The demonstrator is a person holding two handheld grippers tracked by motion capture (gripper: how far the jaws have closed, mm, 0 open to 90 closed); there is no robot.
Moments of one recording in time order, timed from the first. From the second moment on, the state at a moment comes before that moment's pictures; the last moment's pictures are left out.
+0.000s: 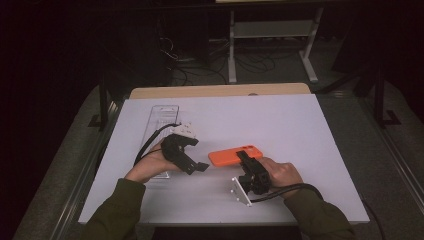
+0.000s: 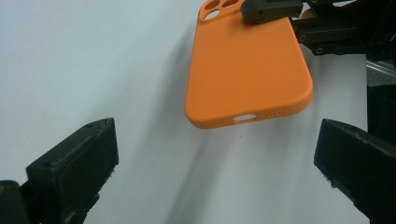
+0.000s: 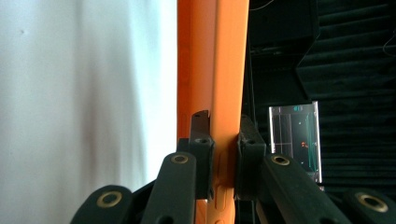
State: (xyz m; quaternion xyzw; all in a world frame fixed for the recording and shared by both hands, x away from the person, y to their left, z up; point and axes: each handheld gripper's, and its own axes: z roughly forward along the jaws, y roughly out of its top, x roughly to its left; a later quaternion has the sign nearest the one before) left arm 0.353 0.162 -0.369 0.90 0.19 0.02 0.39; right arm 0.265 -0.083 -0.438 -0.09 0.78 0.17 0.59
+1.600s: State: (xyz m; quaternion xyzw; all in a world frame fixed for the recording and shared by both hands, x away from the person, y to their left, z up) left arm 0.353 0.163 -0.368 0.89 0.20 0.03 0.40; right arm 0.282 -0.099 -0.420 0.06 0.82 0.24 0.51
